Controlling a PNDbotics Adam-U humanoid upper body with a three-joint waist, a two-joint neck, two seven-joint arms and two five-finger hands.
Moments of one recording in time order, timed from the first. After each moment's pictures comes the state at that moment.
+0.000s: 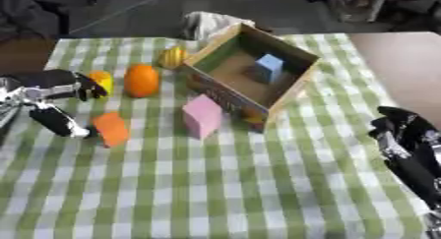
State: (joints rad) left arm -0.45 0.84 -0.27 -1.43 -0.61 -0.17 -0.64; right arm -0.01 -0.26 0.16 -1.88 0.18 -0.01 -0.10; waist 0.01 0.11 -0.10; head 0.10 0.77
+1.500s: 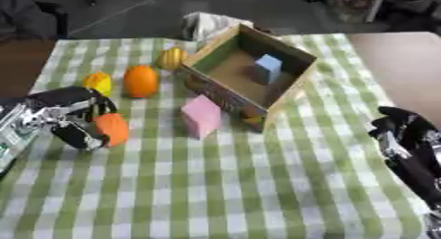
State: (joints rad) left arm -0.41 0.76 -0.29 -1.39 -0.68 -0.09 -0.45; right arm -0.01 -0.26 0.16 -1.88 0.18 -0.01 -0.10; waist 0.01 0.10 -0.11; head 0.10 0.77
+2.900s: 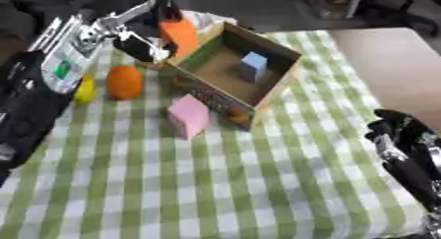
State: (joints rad) left arm -0.92 0.47 -0.32 -1.23 -0.67 -0.19 -0.33; right arm -0.02 -0.26 0.18 -1.88 0.17 -0.01 -0.08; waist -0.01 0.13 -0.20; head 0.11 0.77
